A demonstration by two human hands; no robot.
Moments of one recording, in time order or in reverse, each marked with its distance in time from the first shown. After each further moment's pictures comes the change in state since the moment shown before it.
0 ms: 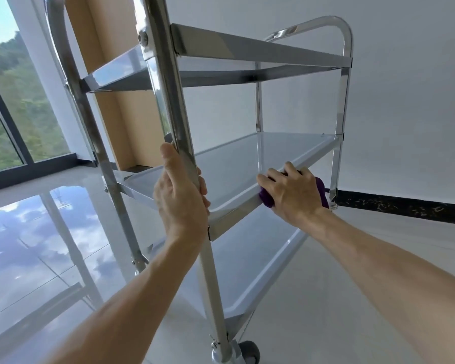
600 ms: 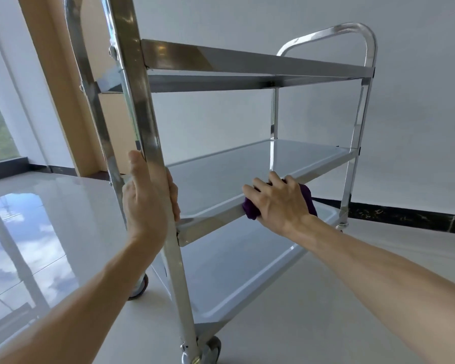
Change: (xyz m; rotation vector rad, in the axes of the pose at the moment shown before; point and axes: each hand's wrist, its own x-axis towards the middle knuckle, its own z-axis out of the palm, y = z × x) left_hand -0.005 -0.002 0.020 -0.045 -0.206 -0.020; right_hand -0.039 0.049 -0.035 -0.049 -0.055 -0.022
